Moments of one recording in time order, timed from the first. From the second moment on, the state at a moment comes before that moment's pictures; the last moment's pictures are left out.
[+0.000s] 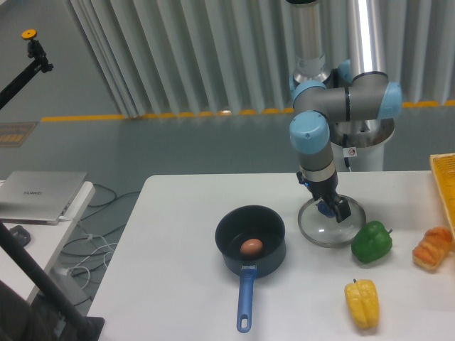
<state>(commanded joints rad) 2.16 -1.75 -1.89 -1.22 1.67 0.92</state>
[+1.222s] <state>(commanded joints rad) 2.16 -1.77 -1.88 -1.22 1.69 0.90</state>
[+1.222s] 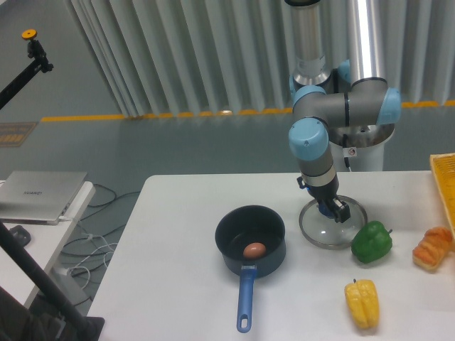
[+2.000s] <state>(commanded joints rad) 2.16 -1.72 -1.87 -1.22 1.69 0.90</state>
